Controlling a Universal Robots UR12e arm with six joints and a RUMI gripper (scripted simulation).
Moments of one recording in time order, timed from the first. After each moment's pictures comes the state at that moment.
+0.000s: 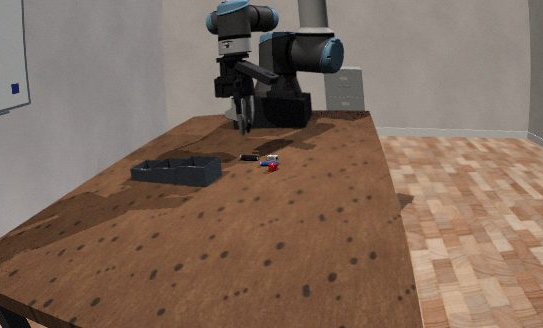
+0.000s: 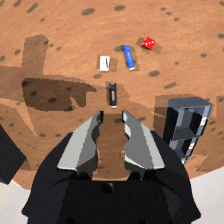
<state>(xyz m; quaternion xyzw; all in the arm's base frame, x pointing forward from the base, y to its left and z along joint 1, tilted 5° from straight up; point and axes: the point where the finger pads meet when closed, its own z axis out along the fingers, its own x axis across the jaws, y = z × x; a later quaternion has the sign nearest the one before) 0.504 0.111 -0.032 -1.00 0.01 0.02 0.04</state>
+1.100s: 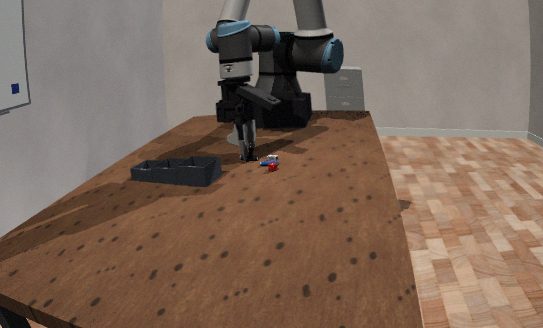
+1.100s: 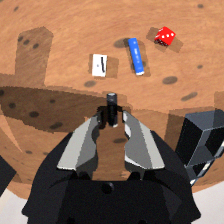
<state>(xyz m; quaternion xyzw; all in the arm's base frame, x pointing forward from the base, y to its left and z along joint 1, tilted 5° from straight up) 0.501 0.116 -0.099 -1.00 0.01 0.02 0.04</state>
